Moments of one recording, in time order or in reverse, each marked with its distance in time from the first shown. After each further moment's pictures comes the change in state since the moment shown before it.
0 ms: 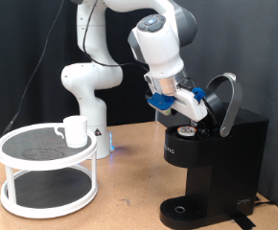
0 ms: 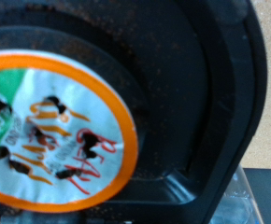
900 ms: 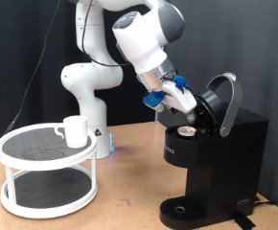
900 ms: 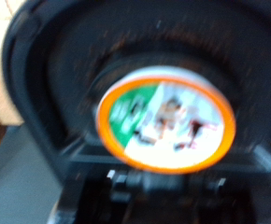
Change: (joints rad) arm -0.026 -0.071 -0.031 -0.075 0.234 0.179 -0.091
